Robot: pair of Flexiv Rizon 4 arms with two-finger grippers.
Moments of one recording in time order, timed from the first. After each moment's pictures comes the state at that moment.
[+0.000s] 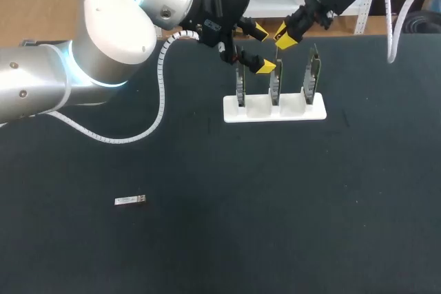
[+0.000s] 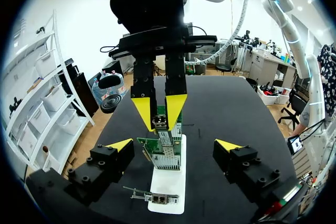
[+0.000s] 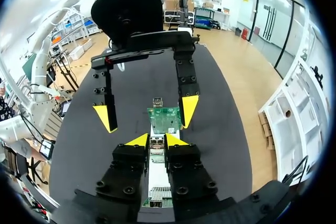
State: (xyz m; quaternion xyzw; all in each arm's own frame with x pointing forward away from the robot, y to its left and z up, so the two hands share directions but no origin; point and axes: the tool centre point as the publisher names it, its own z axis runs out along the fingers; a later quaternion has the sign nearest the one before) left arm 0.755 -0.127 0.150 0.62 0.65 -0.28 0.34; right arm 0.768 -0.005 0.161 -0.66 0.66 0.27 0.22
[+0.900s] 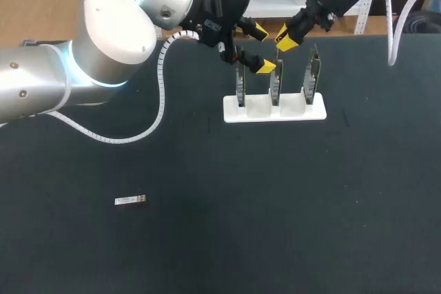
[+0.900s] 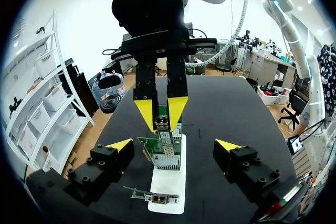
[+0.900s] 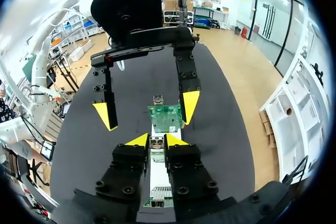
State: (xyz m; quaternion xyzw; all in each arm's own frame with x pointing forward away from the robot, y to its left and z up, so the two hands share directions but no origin) left arm 0.755 -0.127 0.150 0.62 0.65 -0.28 0.34; right arm 0.766 -0.007 0.156 -0.66 0.67 0.27 0.21
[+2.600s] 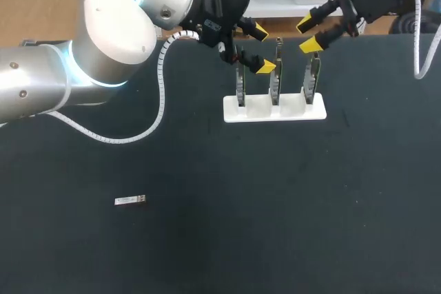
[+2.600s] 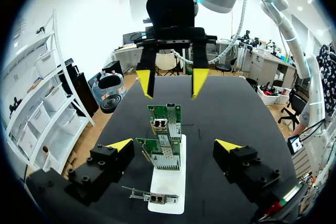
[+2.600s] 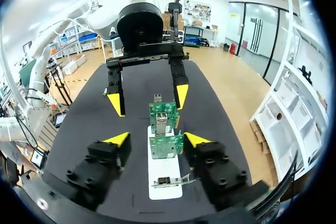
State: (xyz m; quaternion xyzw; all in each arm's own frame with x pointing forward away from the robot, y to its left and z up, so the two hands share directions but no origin) left arm 0.755 -0.127 0.150 0.62 0.65 -0.28 0.34; right arm 0.762 -0.044 0.172 -0.62 0.66 0.30 0.30
